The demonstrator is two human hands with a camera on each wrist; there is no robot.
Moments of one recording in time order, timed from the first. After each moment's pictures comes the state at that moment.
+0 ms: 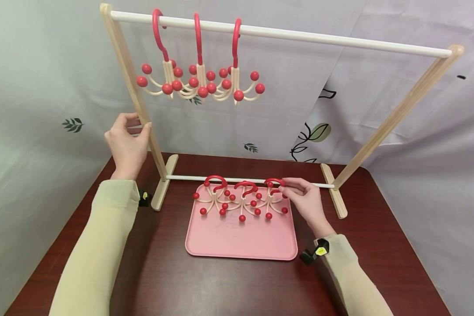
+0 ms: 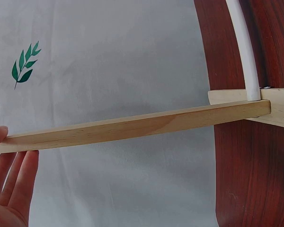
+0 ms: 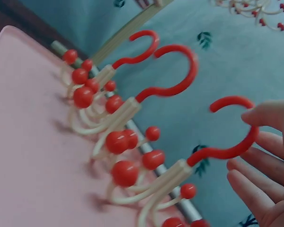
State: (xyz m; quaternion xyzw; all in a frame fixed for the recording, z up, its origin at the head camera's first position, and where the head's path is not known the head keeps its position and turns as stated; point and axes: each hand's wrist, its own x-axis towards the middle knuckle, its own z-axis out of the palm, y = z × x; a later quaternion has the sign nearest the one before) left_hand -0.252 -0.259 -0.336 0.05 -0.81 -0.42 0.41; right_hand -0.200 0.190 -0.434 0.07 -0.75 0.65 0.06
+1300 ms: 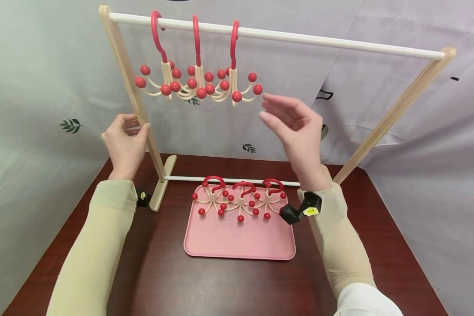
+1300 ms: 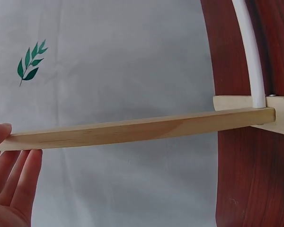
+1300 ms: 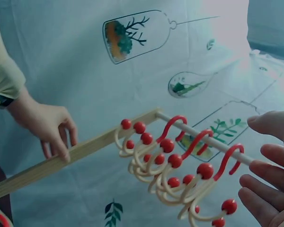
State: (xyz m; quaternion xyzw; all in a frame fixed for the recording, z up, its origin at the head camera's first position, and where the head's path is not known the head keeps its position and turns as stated) left_hand -0.250 -0.258 -0.333 0.06 -0.81 -0.43 0.40; right_hand -0.211 0.105 -0.244 0.27 -0.61 0.71 0.21
